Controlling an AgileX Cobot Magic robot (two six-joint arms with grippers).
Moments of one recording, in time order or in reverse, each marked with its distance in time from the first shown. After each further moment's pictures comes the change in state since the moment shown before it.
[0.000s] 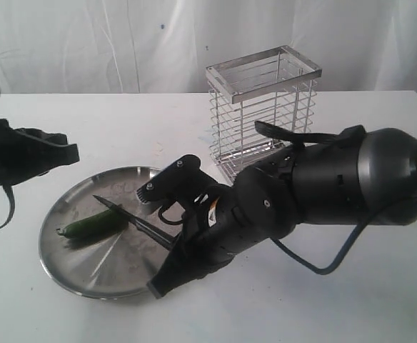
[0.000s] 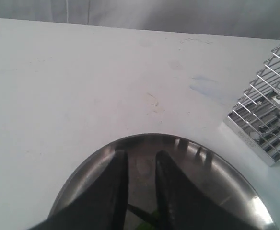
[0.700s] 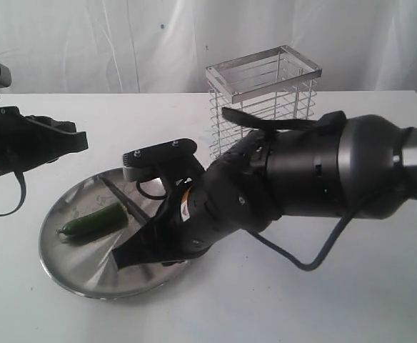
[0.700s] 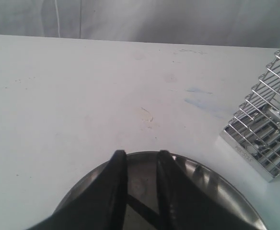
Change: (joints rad) left arm 0.000 0.055 -0.059 0.026 -0.020 -0.011; right arm 0.069 0.007 -0.101 -0.152 0.044 0.468
